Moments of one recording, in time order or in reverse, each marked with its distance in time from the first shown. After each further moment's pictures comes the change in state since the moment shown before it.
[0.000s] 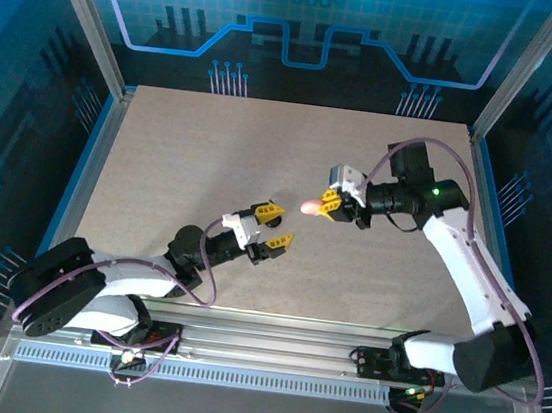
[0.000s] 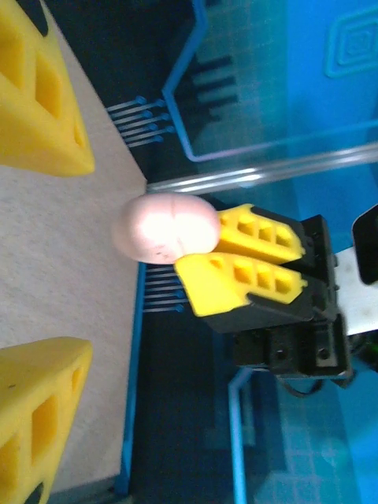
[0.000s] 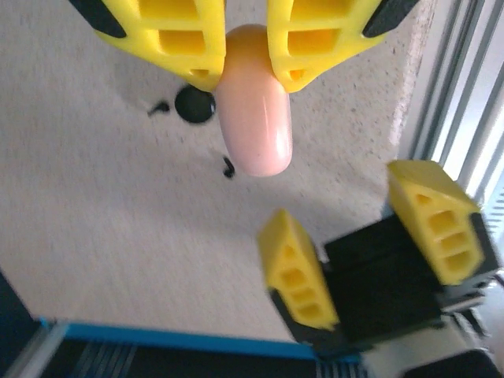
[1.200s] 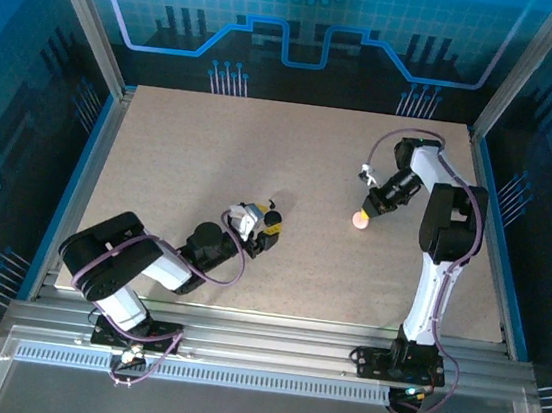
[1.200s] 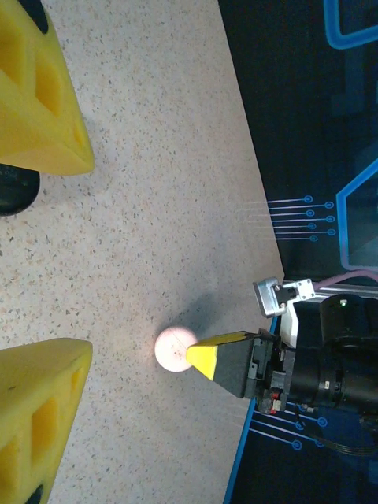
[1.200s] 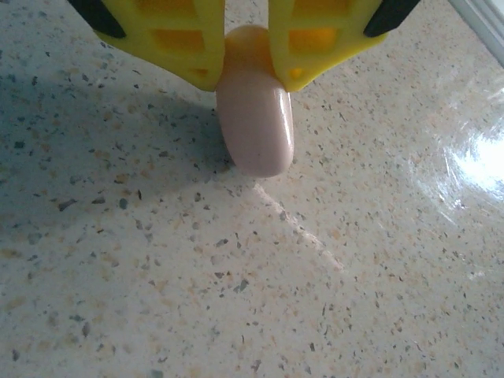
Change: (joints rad) left arm 0.107 0.302 -0.020 0.034 -0.190 -0.123; right arm -0.303 0.843 0.407 -0.367 0.445 0.298
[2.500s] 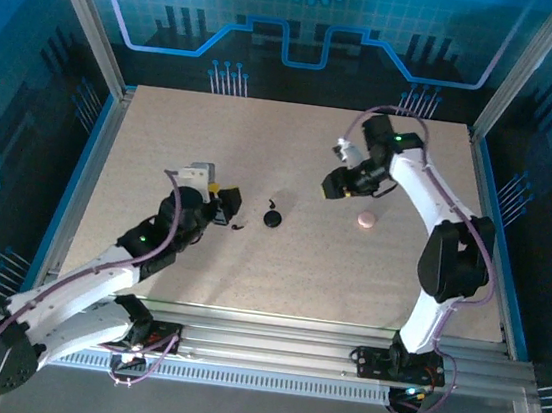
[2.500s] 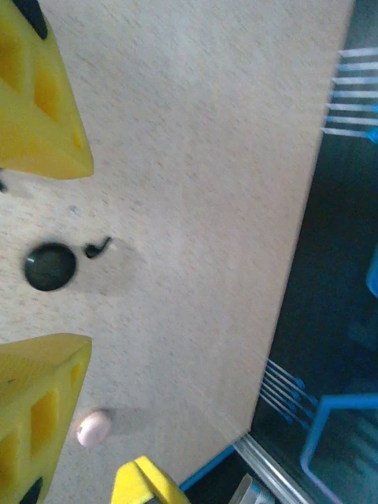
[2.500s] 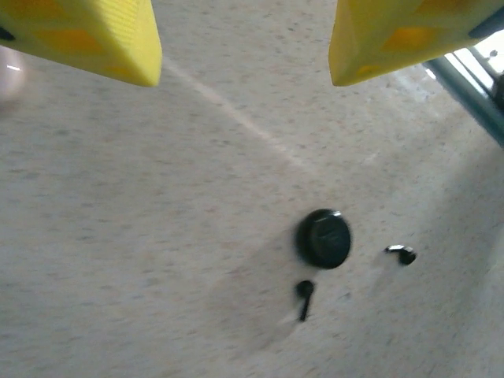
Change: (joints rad) left arm 0.119 -0.721 0.342 -1.402 -0.302 -0.518; right arm 0.306 -0.347 -0.098 0.194 -0.034 0.586
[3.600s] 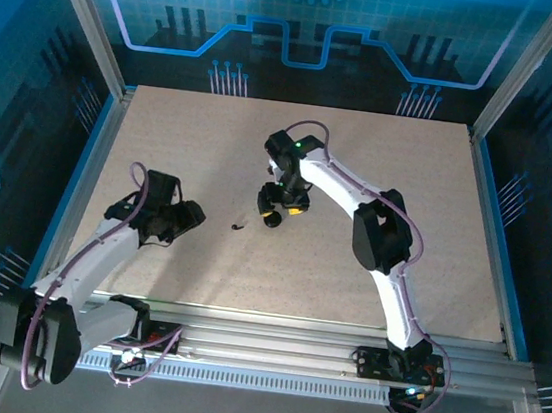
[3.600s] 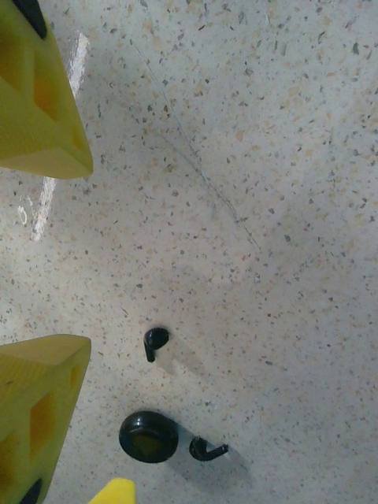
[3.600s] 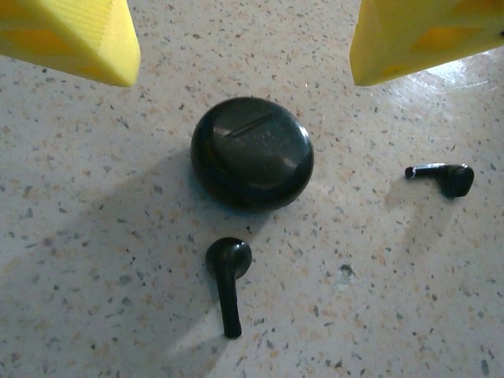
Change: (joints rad) left arm 0.445 0.182 0.056 -0.502 0.425 -0.262; right arm 0.348 0.465 0.414 -0.121 0.252 0.430
